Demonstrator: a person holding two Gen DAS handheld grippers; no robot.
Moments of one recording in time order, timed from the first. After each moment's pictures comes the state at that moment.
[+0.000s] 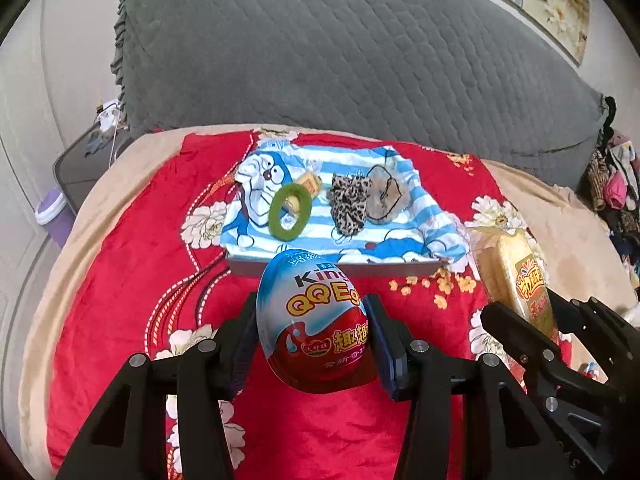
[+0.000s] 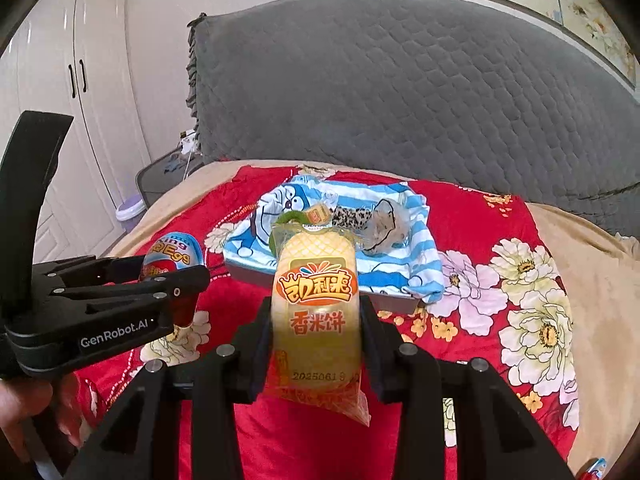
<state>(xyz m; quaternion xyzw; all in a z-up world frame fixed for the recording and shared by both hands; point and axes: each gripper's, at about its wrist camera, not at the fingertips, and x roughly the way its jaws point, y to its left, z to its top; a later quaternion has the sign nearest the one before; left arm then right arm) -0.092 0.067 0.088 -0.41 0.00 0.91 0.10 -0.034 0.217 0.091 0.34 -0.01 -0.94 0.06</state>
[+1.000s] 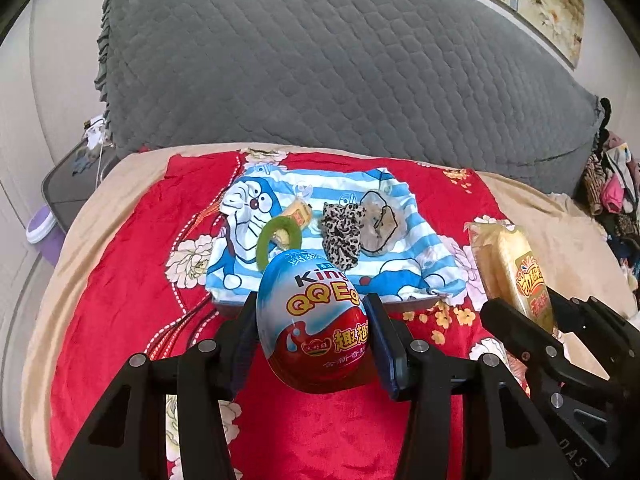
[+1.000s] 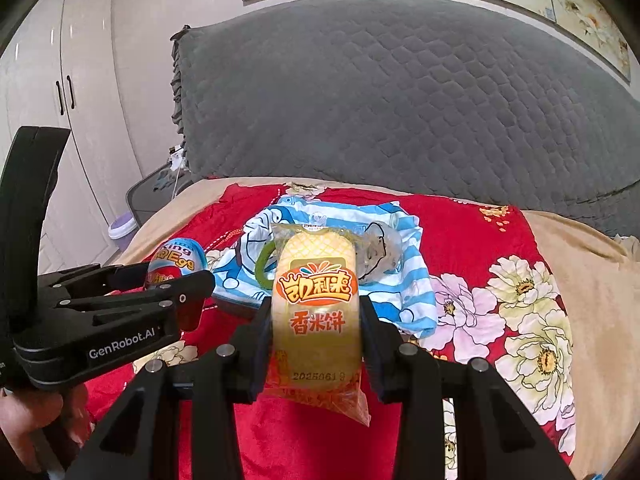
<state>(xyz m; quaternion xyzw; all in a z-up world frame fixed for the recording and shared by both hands) -0.138 0.080 0.098 -0.40 0.00 0.91 0.12 -0.068 0.232 0.106 0.33 -0.03 -0.94 0.05</state>
